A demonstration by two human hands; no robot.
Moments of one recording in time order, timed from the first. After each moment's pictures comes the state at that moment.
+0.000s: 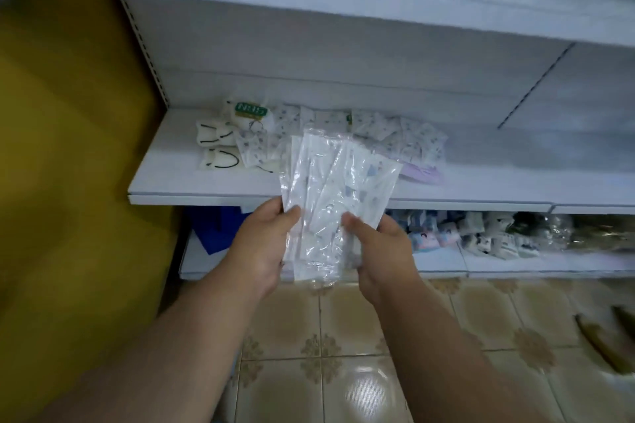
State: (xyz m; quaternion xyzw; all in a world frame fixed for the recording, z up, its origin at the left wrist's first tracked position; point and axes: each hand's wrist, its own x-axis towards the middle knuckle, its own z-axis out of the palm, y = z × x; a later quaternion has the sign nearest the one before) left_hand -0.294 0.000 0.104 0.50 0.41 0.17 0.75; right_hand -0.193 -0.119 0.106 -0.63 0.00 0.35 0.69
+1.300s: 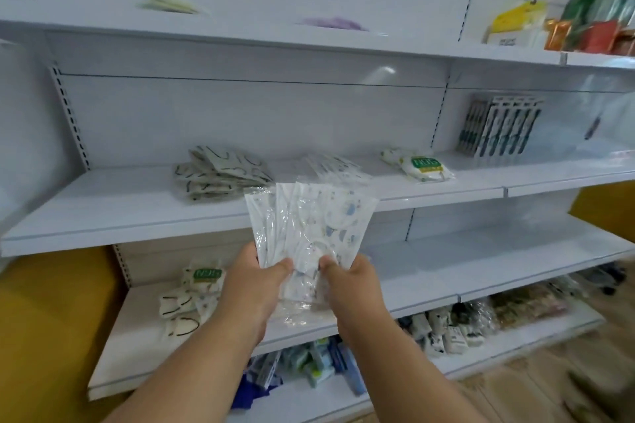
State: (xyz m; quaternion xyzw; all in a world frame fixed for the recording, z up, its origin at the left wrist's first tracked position) left_hand -0.271 -0.040 0.351 0.64 0.29 0.27 0.66; right_hand -0.206 -0.159 0.358 -0.69 -0.08 0.16 0.71
